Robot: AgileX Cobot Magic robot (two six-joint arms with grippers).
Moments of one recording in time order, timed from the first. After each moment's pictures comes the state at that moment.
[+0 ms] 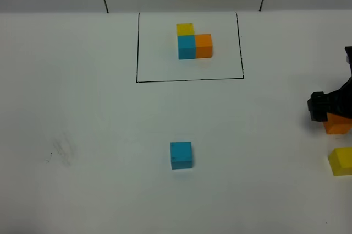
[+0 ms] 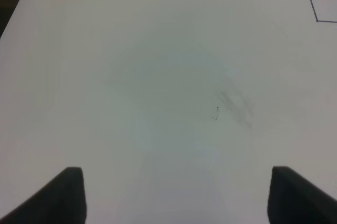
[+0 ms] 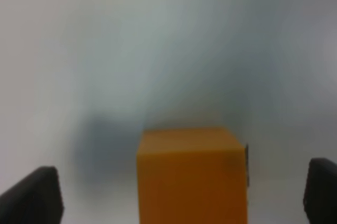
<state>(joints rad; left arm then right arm) 0.00 -0.01 -0.51 0.08 1.08 -0.08 0.02 1.76 -0.86 -0.07 0.40 0.10</state>
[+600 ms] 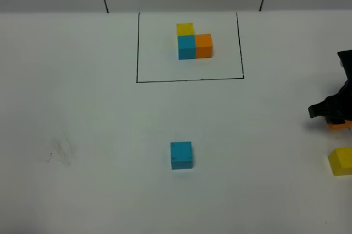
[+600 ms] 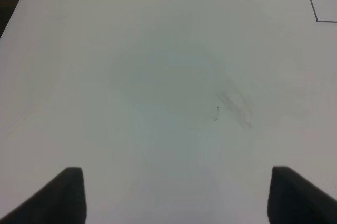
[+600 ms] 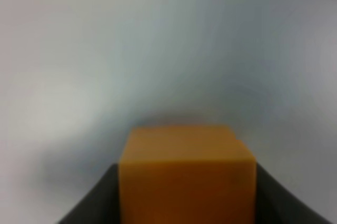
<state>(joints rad) 0.00 -0.01 -0.51 0.08 1.08 -0.08 0.04 1.77 -0.87 -0.16 0.40 0.03</state>
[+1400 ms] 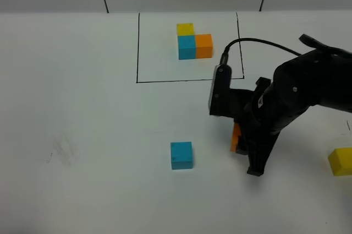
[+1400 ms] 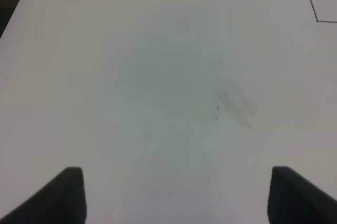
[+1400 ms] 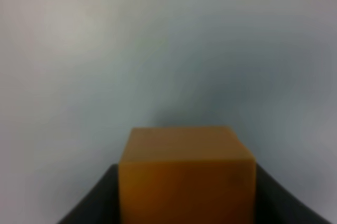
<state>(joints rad) 0.00 -0.01 -0.51 0.08 1.08 -0.08 0.60 1.72 -0.96 0.11 0.61 -0.88</state>
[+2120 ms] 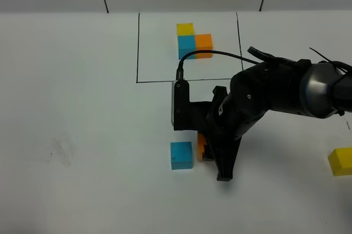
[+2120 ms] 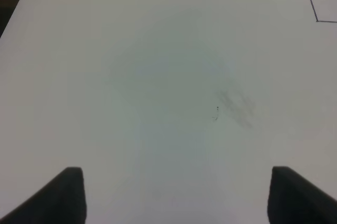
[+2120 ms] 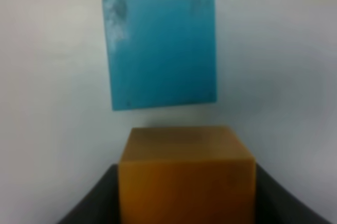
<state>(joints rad) 0.00 -0.01 -0.51 0.08 1.08 -0.08 0.70 1.87 -1.07 0.20 0.57 -1.00</state>
